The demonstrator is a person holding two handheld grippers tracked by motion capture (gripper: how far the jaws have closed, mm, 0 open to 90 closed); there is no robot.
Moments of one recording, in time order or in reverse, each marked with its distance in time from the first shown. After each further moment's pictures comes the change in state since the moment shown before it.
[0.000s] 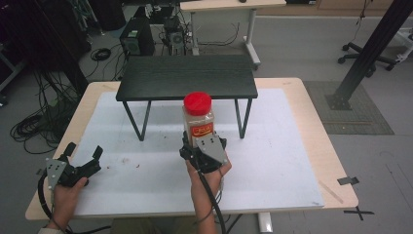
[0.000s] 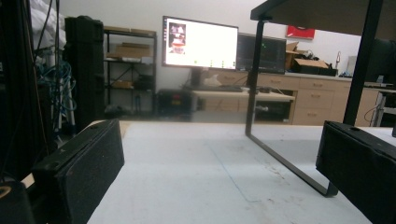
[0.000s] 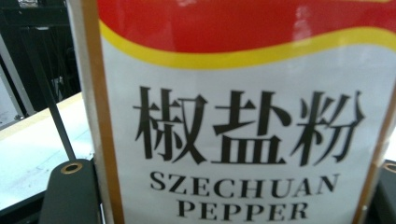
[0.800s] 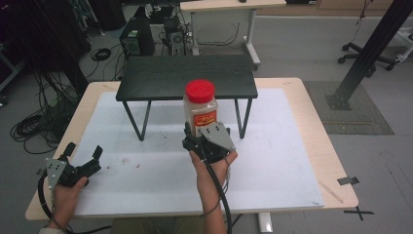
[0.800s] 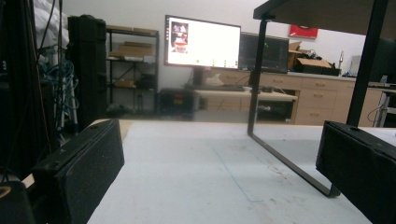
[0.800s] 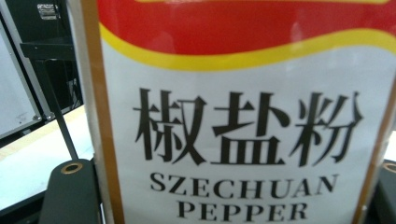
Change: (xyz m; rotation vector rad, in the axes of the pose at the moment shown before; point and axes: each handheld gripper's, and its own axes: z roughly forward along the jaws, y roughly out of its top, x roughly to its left) left arm 0.000 0.000 0.000 0.004 0.010 0.000; right arm -0.014 0.032 0.001 0.004 0.056 0.001
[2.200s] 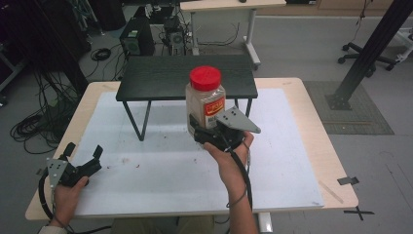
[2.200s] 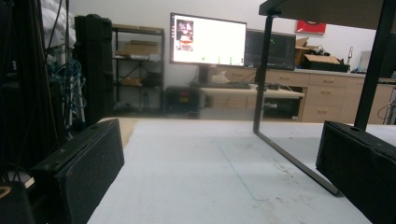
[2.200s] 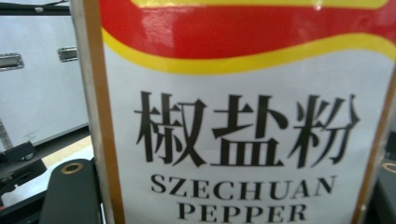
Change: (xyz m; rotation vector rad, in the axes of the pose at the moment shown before) left arm -0.002 0.000 0.001 0.011 0.030 0.009; right arm -0.042 0.035 -0.005 -0.042 0.269 -0.028
